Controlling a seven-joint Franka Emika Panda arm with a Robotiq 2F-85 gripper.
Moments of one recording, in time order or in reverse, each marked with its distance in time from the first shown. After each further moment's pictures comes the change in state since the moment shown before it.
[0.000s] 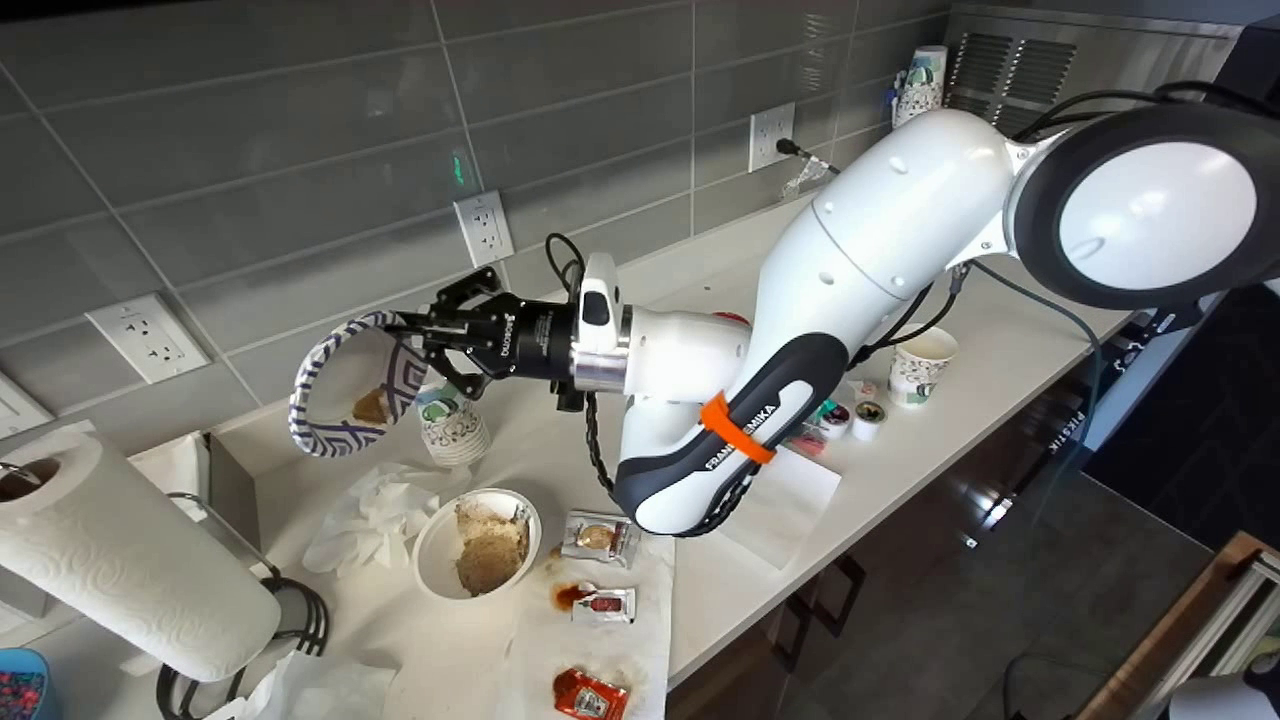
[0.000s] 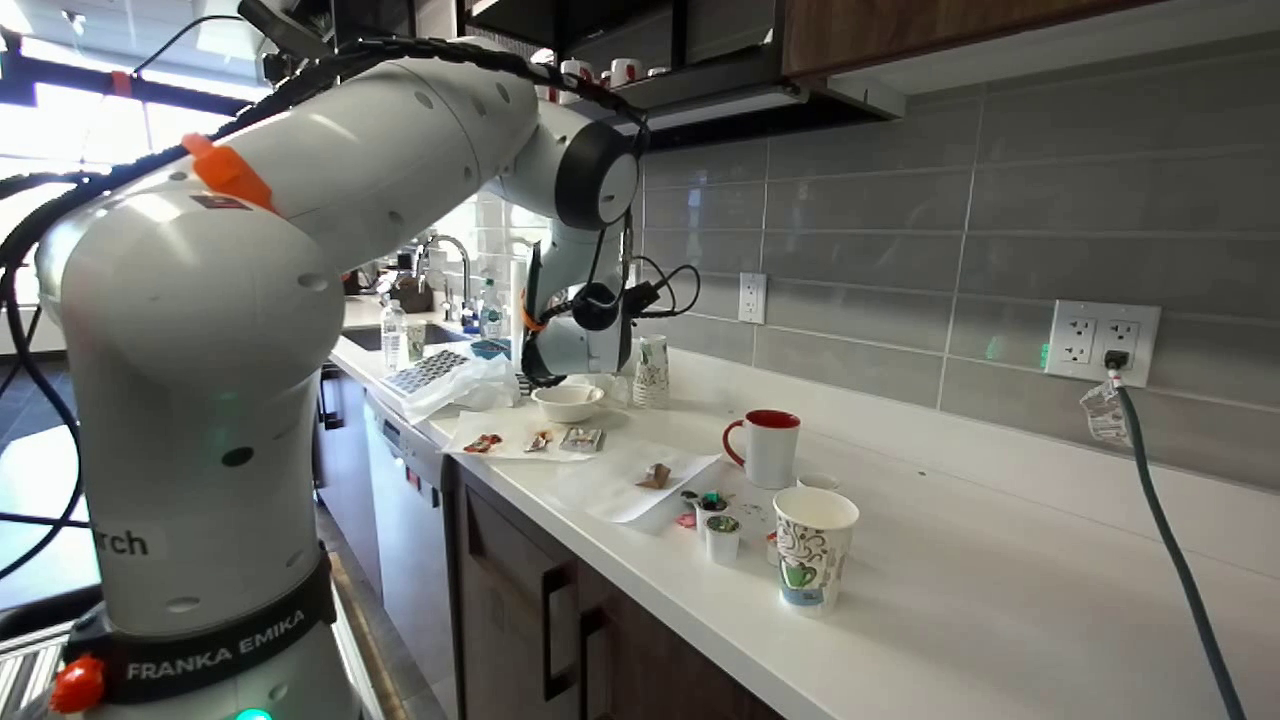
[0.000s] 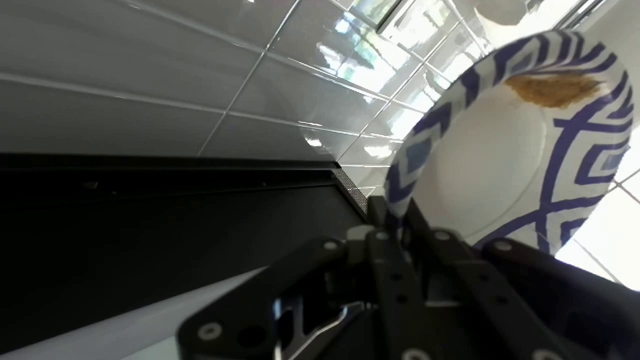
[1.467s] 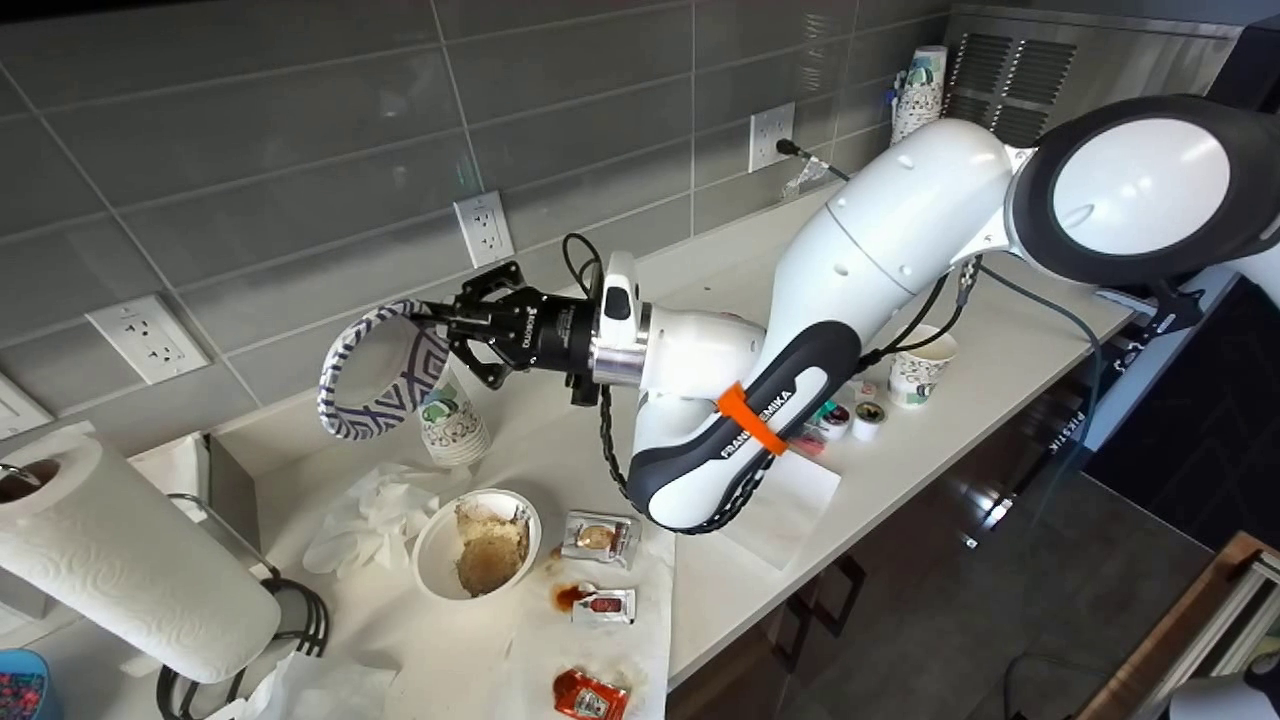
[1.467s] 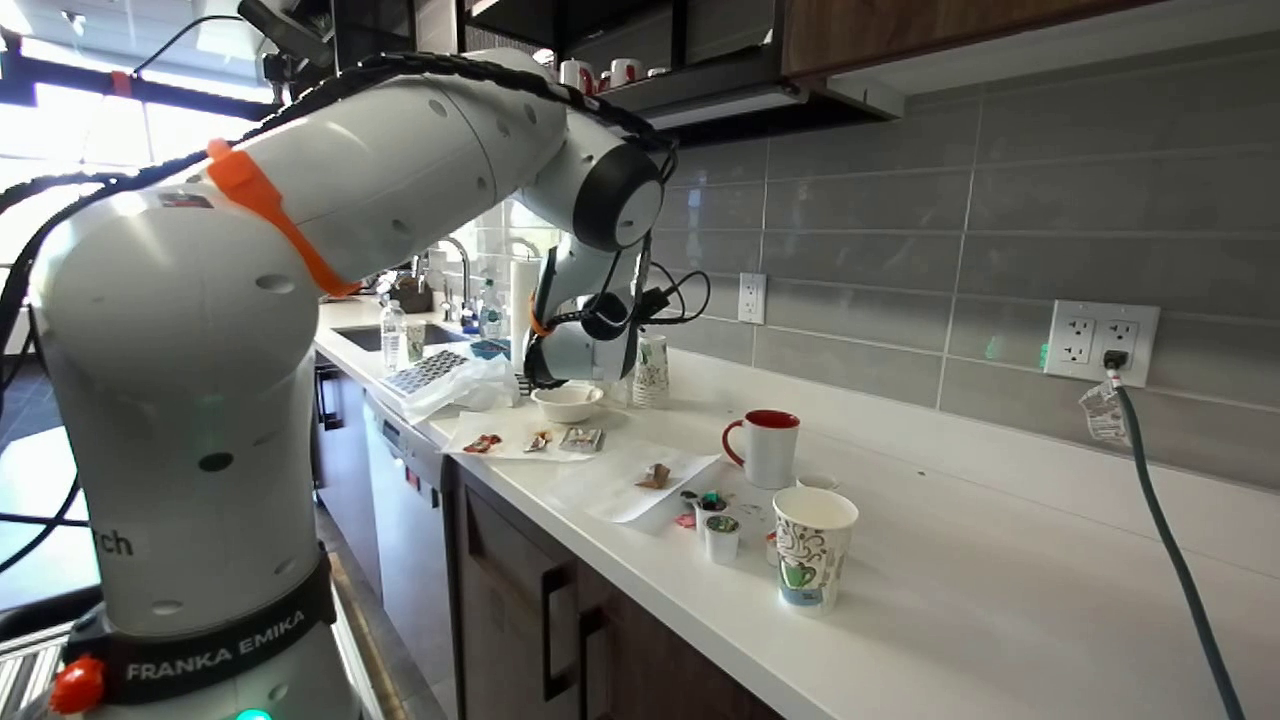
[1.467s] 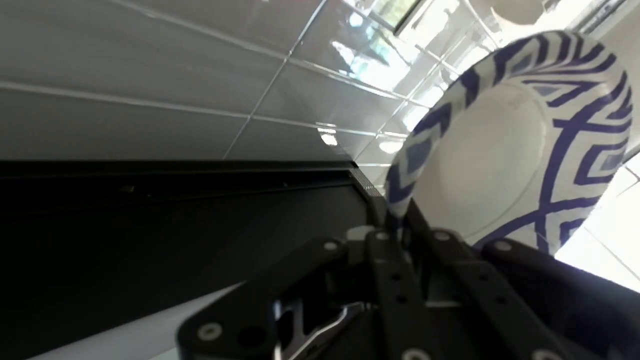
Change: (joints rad) arm -0.127 0.047 0.128 -0.026 -0.050 -0.001 -0.069
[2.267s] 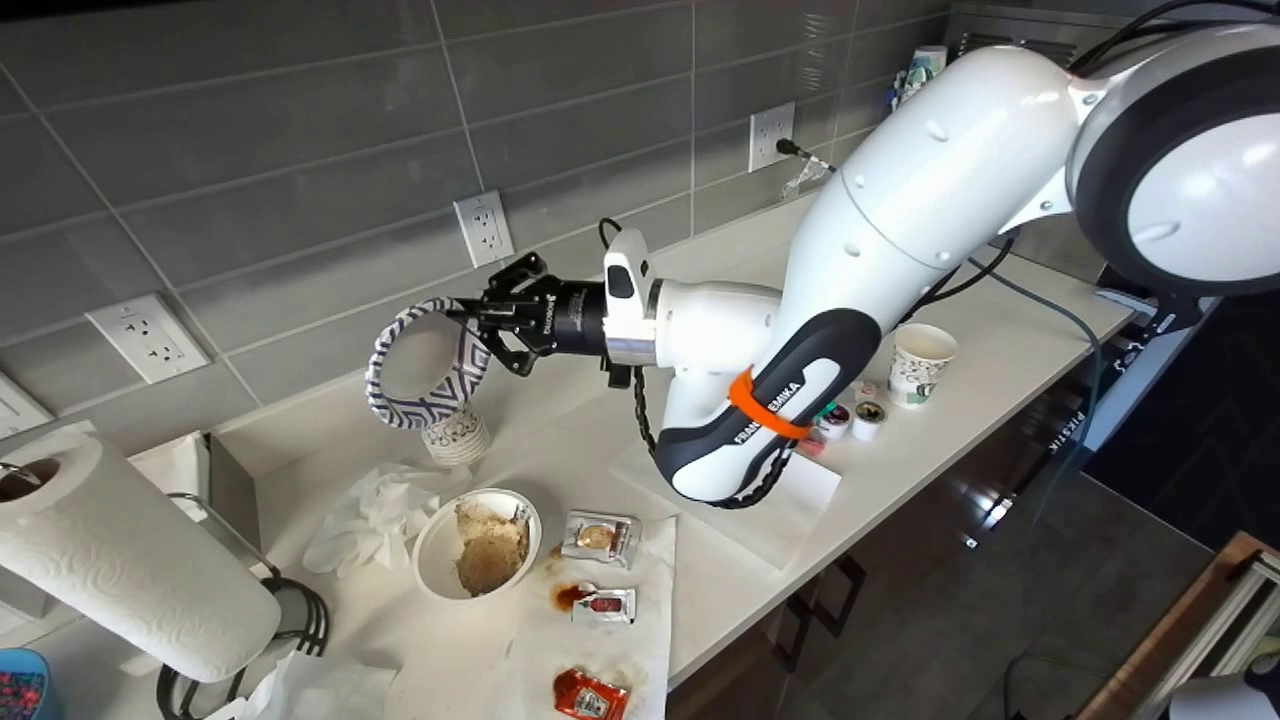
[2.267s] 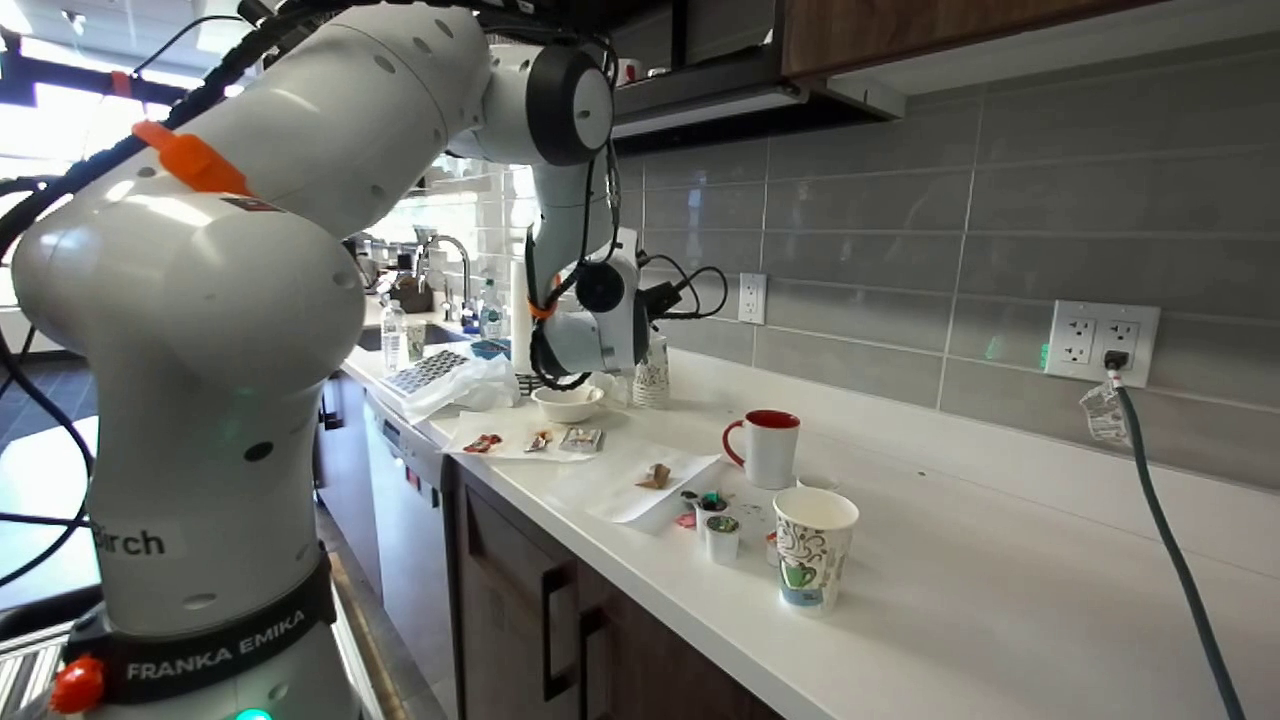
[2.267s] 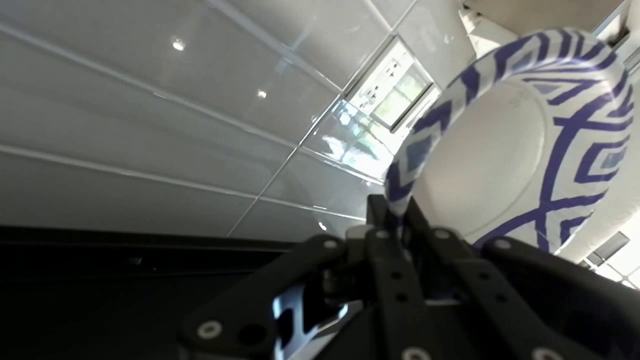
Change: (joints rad) arm 0.274 -0.224 -0.424 -0.156 0.230 -0.044 0.158
